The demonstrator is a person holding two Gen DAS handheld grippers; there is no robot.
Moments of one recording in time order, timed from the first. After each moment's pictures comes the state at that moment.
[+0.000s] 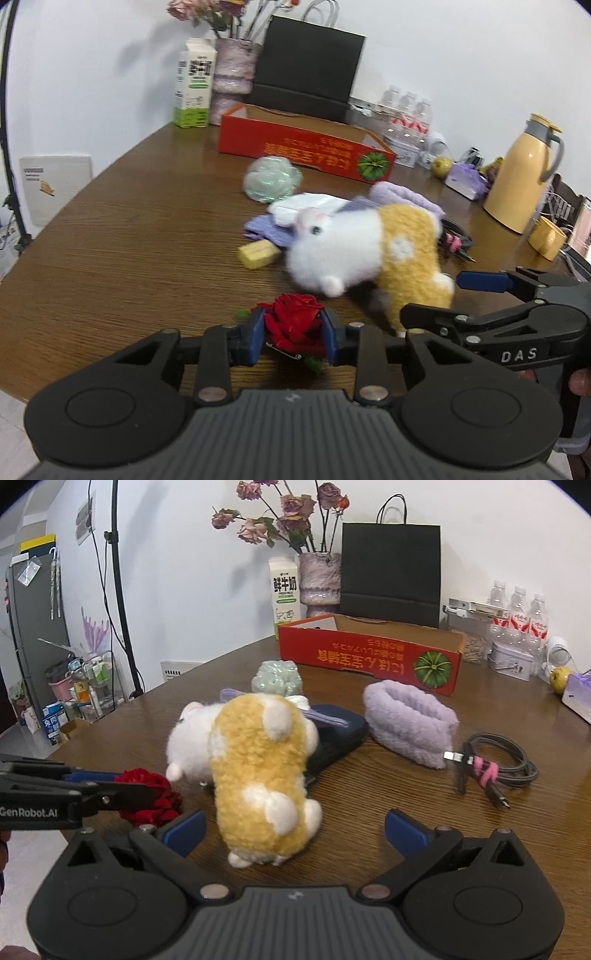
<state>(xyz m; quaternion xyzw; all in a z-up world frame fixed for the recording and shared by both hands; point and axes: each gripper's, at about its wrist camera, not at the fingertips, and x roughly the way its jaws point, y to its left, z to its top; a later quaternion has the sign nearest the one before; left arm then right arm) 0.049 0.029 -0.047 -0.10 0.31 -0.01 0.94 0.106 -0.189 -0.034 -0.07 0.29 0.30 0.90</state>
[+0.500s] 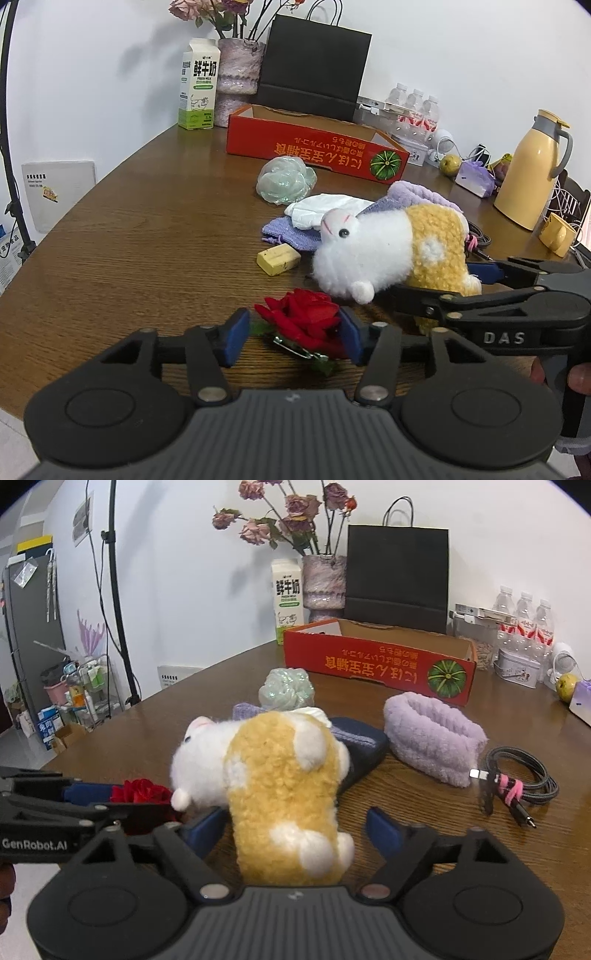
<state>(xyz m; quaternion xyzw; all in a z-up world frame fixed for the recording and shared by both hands) 0.059 0.039 -0.056 -0.08 0.31 -0.02 0.95 0.115 -0.160 -0.037 -0.07 0.29 0.30 0.91</state>
